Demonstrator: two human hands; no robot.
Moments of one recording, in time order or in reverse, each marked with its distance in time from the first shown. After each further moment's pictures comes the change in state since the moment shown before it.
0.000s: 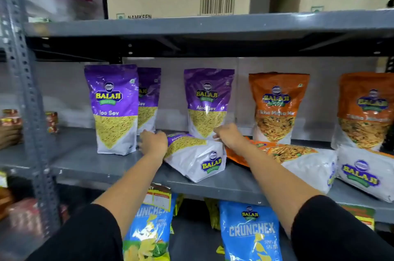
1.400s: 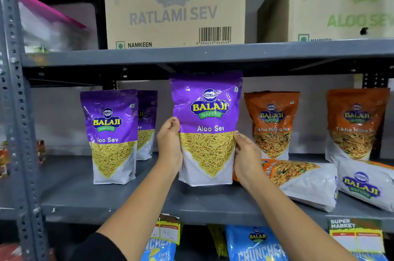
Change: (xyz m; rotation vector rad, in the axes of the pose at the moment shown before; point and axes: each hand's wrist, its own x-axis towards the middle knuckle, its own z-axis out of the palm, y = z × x) left_hand -0.026 0.074 0.007 -0.743 -0.487 0.200; right_hand -0.053 -0.026 0.004 0.942 0.243 -0.130
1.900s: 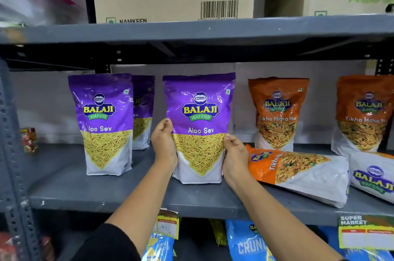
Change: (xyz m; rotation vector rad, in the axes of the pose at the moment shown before) left_hand 0.018 -0.037 -0.024 0.037 0.158 0.039; right_hand 0.010 0.052 0.000 -0.085 0.085 0.046
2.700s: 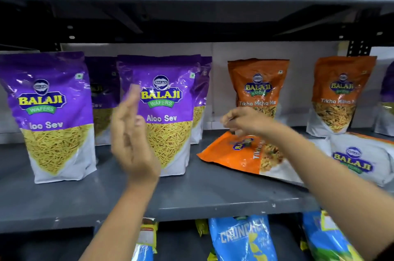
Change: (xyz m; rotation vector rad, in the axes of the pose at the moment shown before) left_hand -0.068 0.028 0.003 -0.056 -0.230 0.657; right_hand 0.036 -0.117 -0.038 -1.263 -0.291 0.063
